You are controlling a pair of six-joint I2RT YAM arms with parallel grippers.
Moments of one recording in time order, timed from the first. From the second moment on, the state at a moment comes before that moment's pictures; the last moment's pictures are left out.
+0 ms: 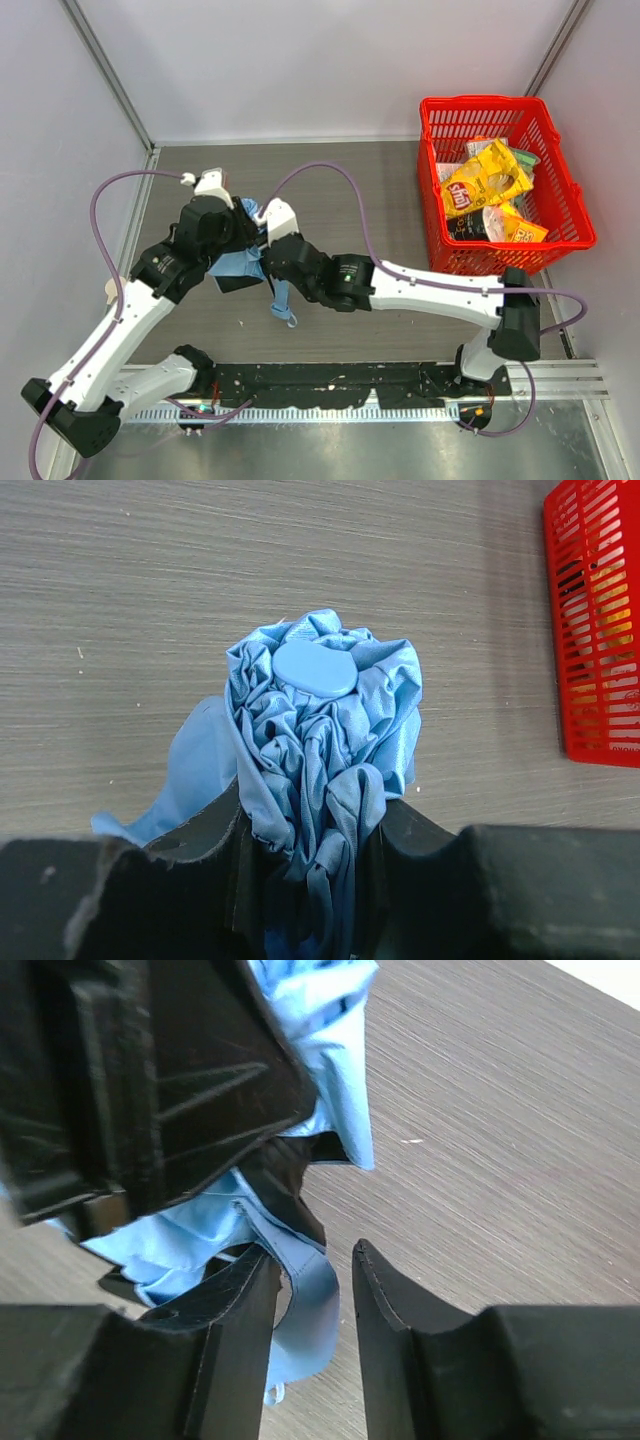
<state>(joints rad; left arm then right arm) -0.56 0.96 1.10 -0.67 -0.27 -0.56 1.28 1.60 1.44 -0.28 0.61 0.26</state>
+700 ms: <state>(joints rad) -0.56 0.79 0.94 -0.47 -0.23 -0.58 1.14 1.50 1.39 -0.37 0.20 0.30</state>
